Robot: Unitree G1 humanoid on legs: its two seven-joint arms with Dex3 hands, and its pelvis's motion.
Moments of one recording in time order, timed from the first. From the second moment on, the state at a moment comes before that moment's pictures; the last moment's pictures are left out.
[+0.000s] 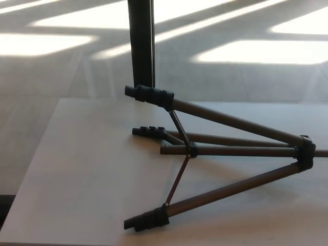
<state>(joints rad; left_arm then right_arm) 0.44 0.65 0.59 0.87 -0.16 0.16 -0.20 0.33 -0.50 -0.52 0.83 0.09 0.04 0.04</state>
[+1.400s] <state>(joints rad) -0.15 0.61 0.50 -0.06 -0.26 0.24 -0.21 0.02 -0.31 -0.69 -0.23 0.57 0.24 0.01</state>
